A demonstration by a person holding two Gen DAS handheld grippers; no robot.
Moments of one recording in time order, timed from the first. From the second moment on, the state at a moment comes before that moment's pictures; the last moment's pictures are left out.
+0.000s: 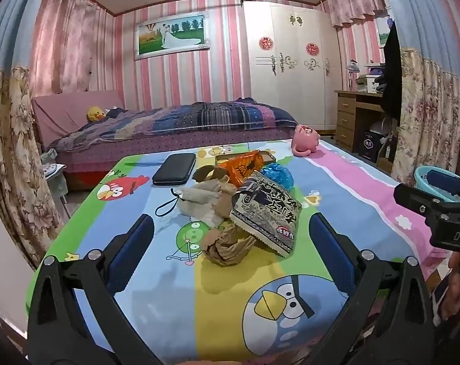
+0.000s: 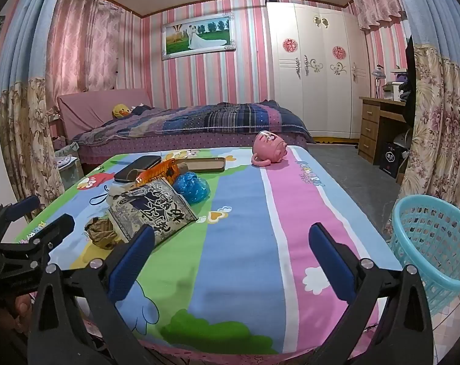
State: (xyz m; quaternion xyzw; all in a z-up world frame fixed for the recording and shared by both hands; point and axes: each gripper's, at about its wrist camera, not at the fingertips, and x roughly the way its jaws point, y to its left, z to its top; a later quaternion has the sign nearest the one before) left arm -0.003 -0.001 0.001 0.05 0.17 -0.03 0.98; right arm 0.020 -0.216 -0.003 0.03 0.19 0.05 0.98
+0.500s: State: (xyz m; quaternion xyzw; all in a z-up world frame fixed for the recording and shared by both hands) left arm 0.003 0.011 0.000 0.03 0.19 -0.01 0.98; right arm 0.021 -0.214 -0.003 0.03 0.19 0.05 0.98
